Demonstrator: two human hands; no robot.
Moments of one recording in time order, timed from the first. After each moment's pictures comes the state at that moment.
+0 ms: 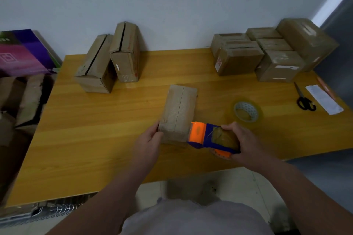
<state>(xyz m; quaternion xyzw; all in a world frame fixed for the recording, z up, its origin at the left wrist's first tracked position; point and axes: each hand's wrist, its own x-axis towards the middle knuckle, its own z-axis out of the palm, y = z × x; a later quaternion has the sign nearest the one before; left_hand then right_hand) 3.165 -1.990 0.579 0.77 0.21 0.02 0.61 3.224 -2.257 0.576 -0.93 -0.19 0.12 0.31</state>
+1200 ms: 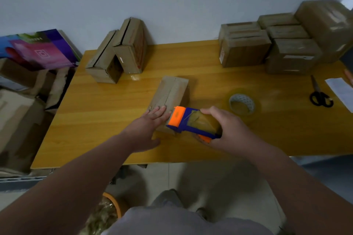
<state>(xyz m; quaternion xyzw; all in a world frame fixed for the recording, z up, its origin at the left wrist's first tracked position) 3.178 -2.004 0.592 0.98 -0.10 -0.15 0.08 3.235 -2.269 0.611 -0.89 -0.29 0.14 0.31</state>
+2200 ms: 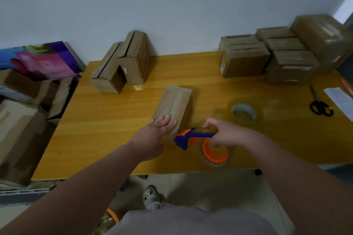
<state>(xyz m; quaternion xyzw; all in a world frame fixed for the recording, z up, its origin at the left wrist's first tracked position) 3.181 -2.010 0.593 0.98 -0.07 -0.14 0.08 3.270 -2.236 0.623 -0.88 -0.16 0.40 0.21</state>
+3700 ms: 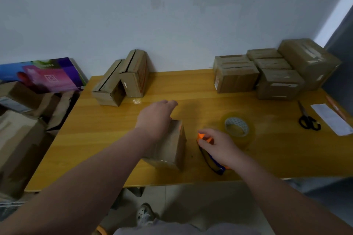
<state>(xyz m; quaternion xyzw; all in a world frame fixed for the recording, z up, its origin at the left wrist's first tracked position) 3.215 -2.050 0.676 1.00 0.04 0.03 0.04 3.241 -2.251 0.607 -0.90 -0.18 0.18 0.36</state>
